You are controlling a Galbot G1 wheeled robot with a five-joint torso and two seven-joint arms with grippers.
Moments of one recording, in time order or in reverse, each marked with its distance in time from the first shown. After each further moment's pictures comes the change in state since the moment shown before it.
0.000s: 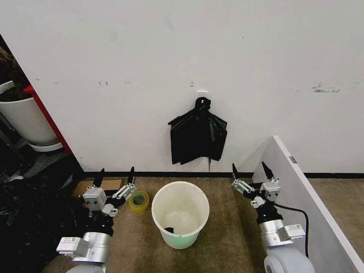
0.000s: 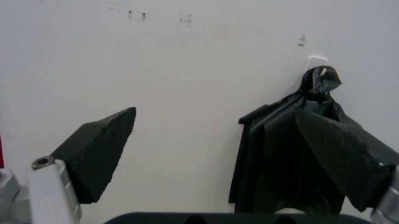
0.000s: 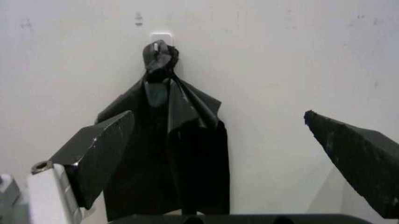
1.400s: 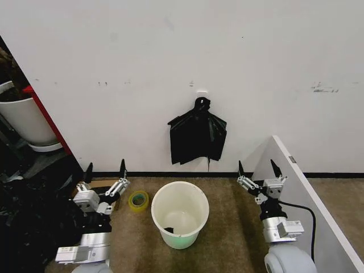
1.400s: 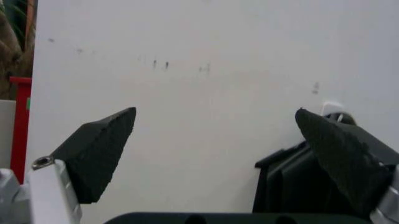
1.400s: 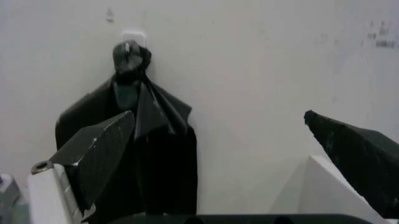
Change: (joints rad) left arm -0.023 0.004 0.017 0.048 0.010 -0.201 -0.073; right arm 0.013 -0.013 -0.008 0.066 -0.086 -0.096 0.120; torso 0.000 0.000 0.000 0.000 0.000
